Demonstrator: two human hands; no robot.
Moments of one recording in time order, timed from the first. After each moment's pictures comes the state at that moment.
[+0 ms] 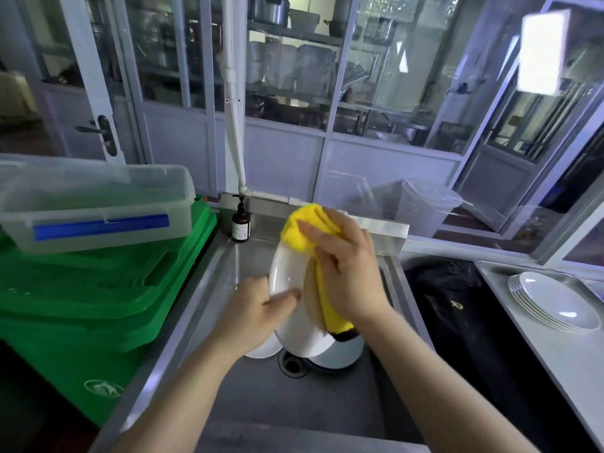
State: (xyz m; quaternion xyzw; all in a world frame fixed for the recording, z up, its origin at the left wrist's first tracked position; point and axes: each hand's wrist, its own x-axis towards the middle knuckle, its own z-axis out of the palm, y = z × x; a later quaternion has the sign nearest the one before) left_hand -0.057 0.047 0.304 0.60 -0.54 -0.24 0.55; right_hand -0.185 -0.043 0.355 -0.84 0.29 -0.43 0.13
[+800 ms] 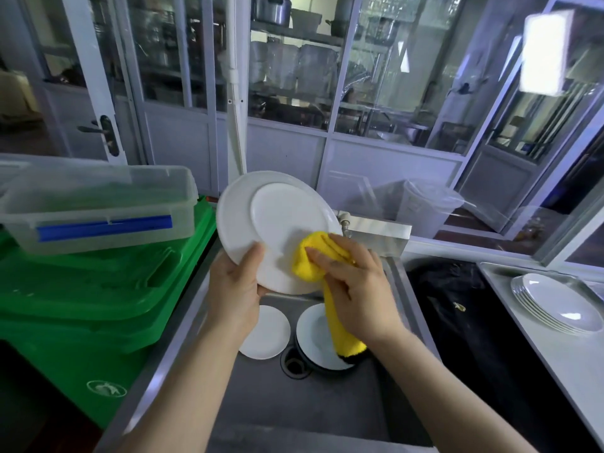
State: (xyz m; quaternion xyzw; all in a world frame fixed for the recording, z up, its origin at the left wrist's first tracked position) left_hand -0.045 0.023 0.316 0.38 -0.26 -0.32 0.83; right_hand -0.204 -0.044 0.337 -0.88 0.27 -0.38 0.09
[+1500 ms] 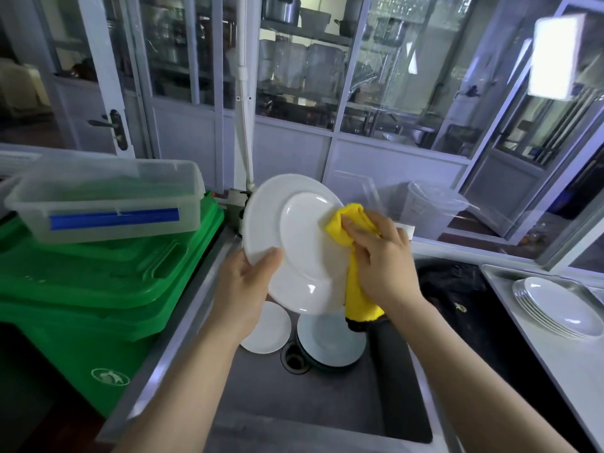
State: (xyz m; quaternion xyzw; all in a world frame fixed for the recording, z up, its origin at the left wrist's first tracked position) left_hand -0.050 0.046 0.315 0.50 -0.37 -0.27 0.74; right_hand -0.214 -0.071 0.357 -0.86 0.37 -0.34 0.03
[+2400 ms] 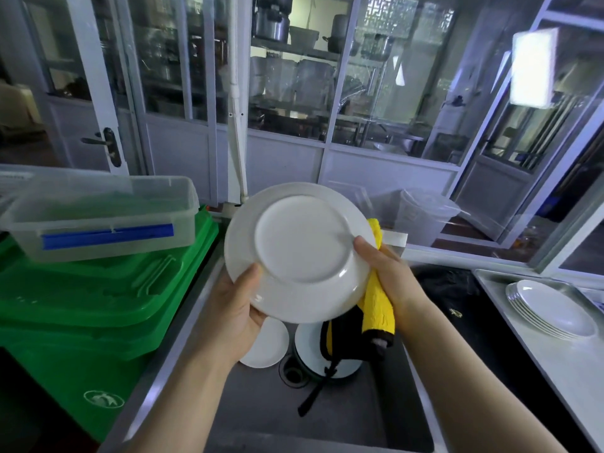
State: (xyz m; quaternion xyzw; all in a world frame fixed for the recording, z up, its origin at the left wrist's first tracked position) left_hand -0.044 0.048 0.306 0.30 -0.29 -0.45 0.79; right_hand -0.225 -0.066 0.366 -0.47 0.29 -0.40 0.73
